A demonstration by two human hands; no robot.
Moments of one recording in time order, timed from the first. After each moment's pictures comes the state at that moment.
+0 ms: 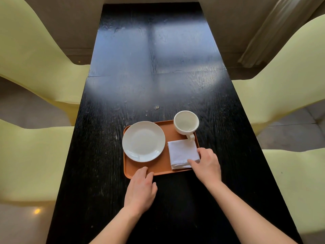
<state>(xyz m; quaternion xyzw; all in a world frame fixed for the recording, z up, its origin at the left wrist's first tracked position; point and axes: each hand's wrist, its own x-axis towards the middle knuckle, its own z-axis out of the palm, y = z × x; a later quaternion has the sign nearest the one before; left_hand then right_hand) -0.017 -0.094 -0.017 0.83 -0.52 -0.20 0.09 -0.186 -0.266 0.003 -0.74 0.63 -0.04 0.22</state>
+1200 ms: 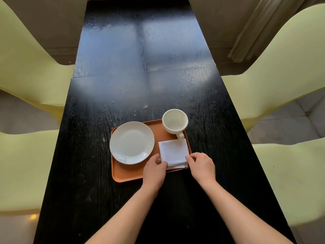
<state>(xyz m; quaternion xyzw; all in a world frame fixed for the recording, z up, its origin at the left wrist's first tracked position) -0.061 -0.189 0.008 0.78 -0.14 -0.49 0.37 -0.202 -0.276 -0.012 -0.70 0.67 -0.04 0.26</state>
